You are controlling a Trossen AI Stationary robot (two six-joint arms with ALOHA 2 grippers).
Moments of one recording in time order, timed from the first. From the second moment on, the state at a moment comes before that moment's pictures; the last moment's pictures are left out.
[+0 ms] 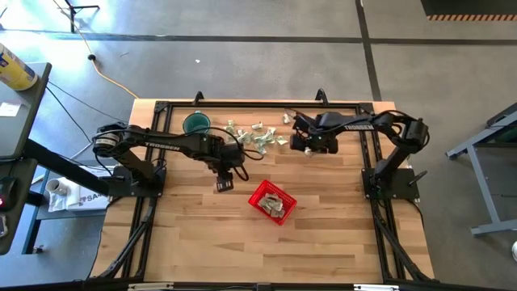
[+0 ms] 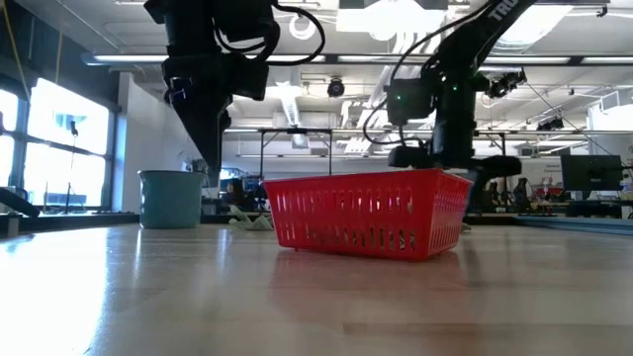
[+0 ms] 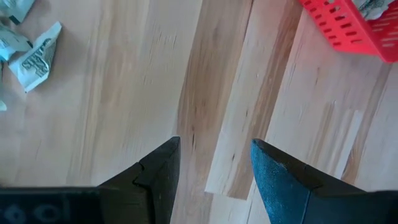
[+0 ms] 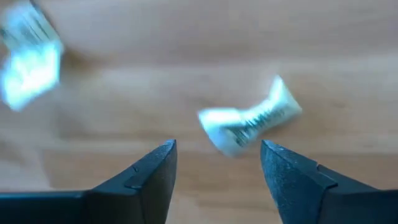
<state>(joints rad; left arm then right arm) 0.06 1.56 1.12 -0.85 -0.01 -0.17 -0.47 1.68 0.98 -0.72 -0.02 1.19</state>
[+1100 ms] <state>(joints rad) 0.51 1.67 1.15 -0.52 0.13 -0.07 -0.29 1.48 1.03 -1.08 0.10 0.97</state>
